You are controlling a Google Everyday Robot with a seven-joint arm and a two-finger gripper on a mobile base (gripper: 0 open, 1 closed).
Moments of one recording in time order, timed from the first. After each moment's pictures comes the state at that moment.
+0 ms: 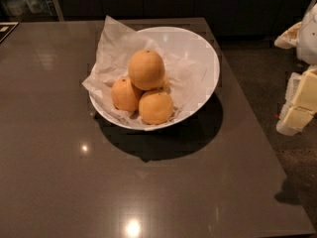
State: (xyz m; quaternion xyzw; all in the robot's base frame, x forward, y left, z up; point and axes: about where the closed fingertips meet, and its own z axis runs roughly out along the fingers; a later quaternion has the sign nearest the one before) arm 0.438 -0.217 0.976 -0.60 0.78 -0.03 0.16
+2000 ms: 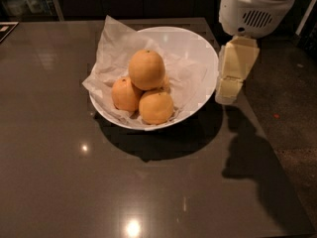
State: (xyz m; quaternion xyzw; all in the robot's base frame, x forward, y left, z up) arm 0.487 -0.125 0.996 -0.64 0.76 -0.08 0.14
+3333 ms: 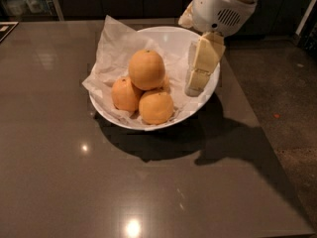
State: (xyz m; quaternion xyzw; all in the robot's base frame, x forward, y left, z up) arm 0.513 -0.059 0.985 -0.70 0.68 0.05 0.21
